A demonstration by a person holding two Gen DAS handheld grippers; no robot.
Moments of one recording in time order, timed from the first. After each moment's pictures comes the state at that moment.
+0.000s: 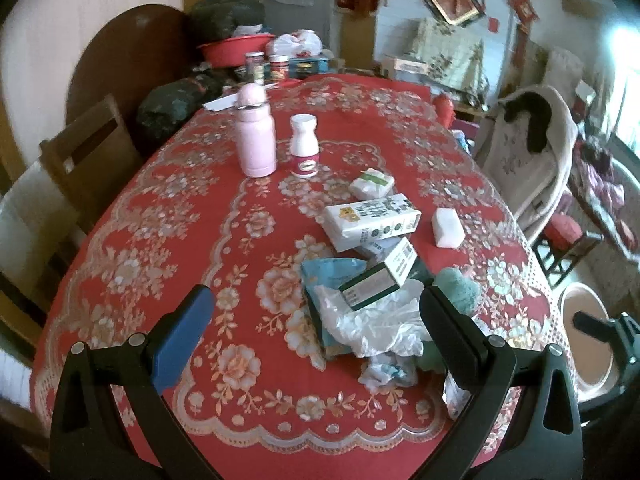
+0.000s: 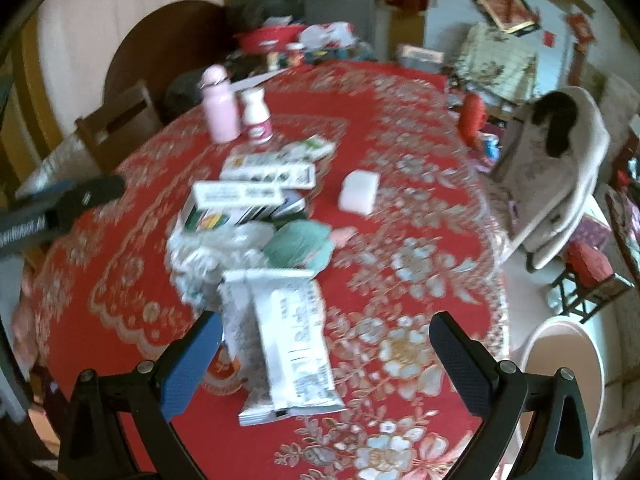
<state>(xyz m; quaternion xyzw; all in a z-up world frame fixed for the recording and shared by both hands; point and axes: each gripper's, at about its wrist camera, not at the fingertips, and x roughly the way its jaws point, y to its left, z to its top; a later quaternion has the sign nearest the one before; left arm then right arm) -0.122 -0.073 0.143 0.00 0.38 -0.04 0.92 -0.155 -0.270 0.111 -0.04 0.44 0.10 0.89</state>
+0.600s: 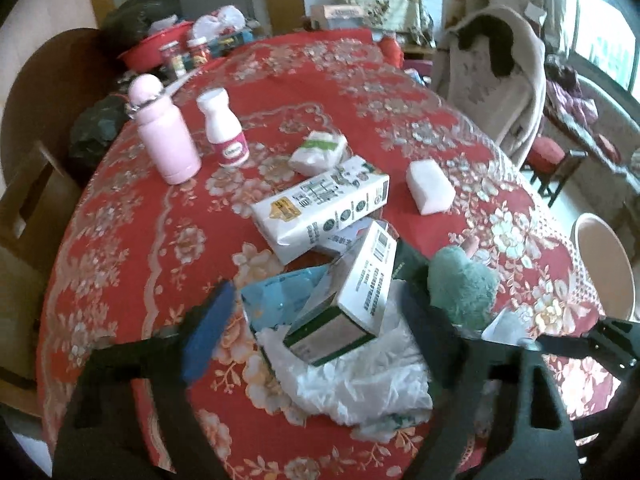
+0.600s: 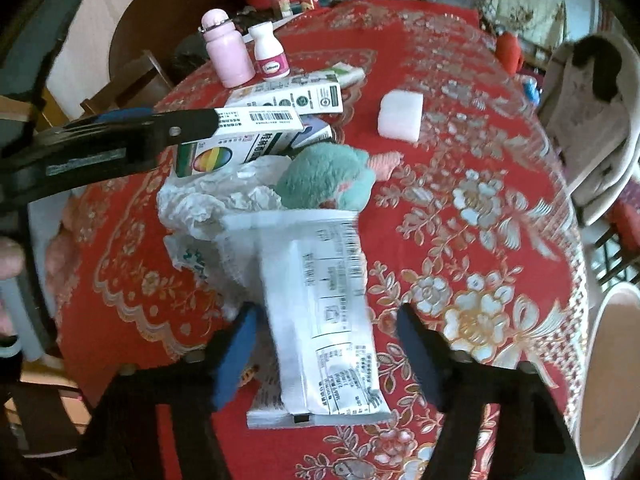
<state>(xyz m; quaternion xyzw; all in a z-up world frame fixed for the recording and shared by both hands) -0.045 -0.120 0.095 0.10 0.43 -0.12 0.89 -0.126 -0.273 0.053 0.03 0.52 0.15 0.84</state>
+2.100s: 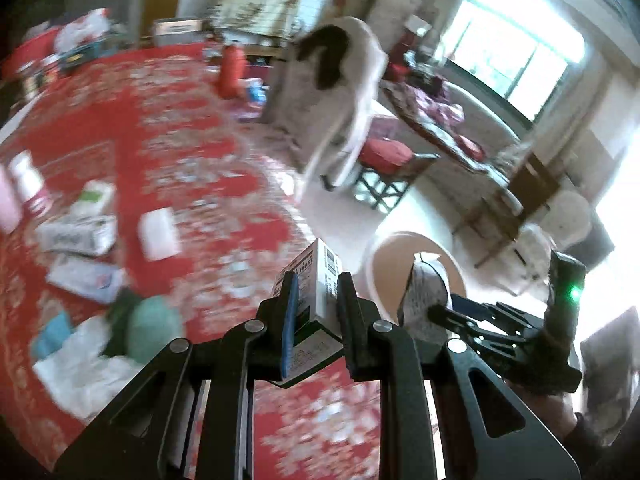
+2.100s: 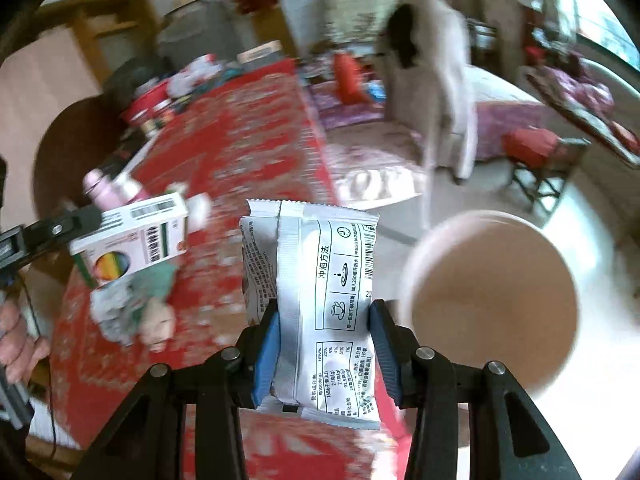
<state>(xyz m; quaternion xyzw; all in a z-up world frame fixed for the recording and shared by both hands) -0.098 -0.291 0.178 0.01 0.44 -0.38 0.81 -0.212 -0.494 0.112 0.17 0.43 -0.07 0.88</state>
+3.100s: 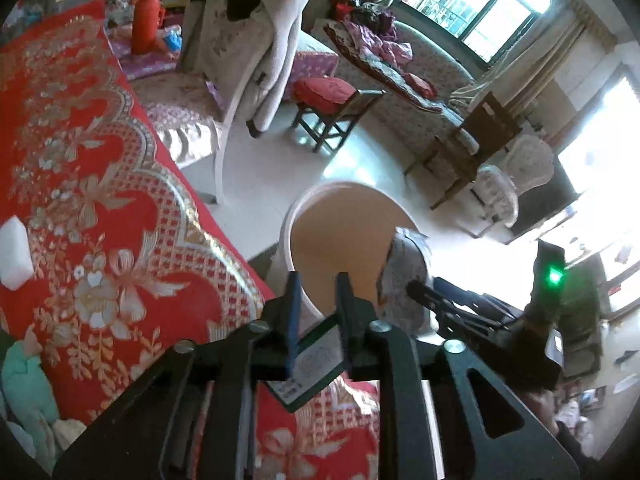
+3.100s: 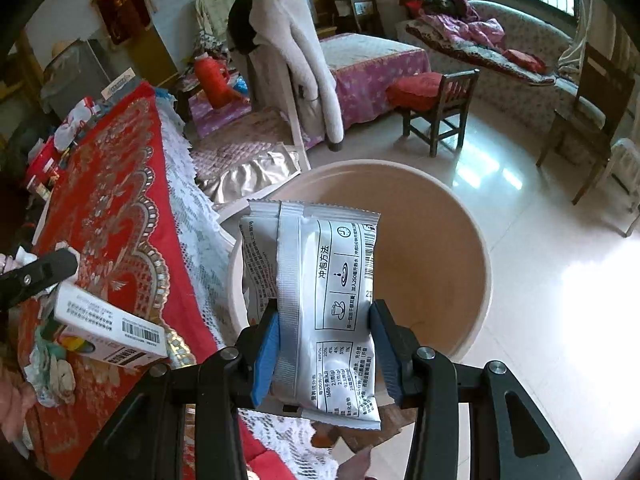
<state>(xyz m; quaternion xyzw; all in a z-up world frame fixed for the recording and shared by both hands) -0.086 -0.402 0.125 0.04 0.52 -0.47 0.71 -0.239 -0.584 0.067 0.23 0.45 -0.22 0.83</state>
